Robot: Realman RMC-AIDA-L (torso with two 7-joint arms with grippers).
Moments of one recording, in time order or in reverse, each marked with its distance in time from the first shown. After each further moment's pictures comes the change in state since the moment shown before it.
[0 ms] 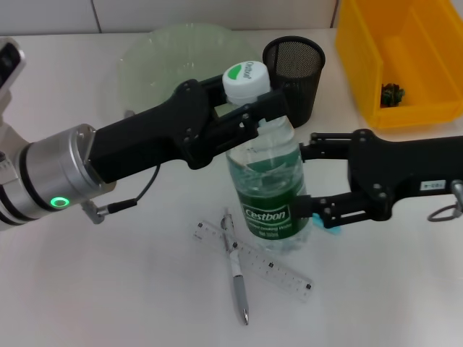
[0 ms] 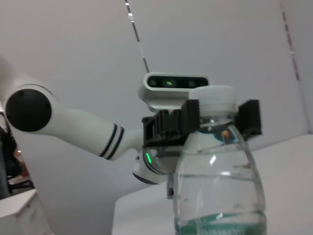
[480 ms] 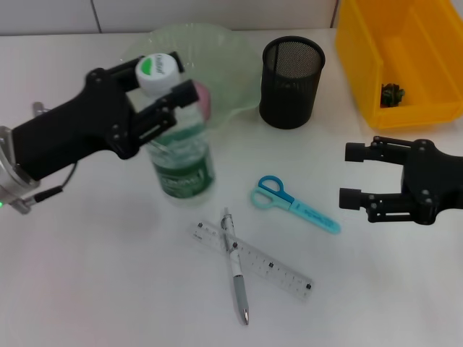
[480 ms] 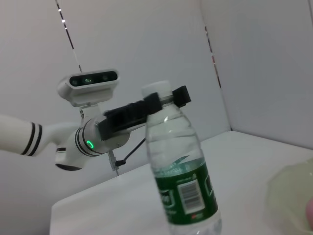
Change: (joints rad) left arm 0.208 0.037 -0.039 0.259 0.000 -0.109 0.119; right arm -0.157 -0.005 0.096 -0.053 -0.014 0.047 -0.052
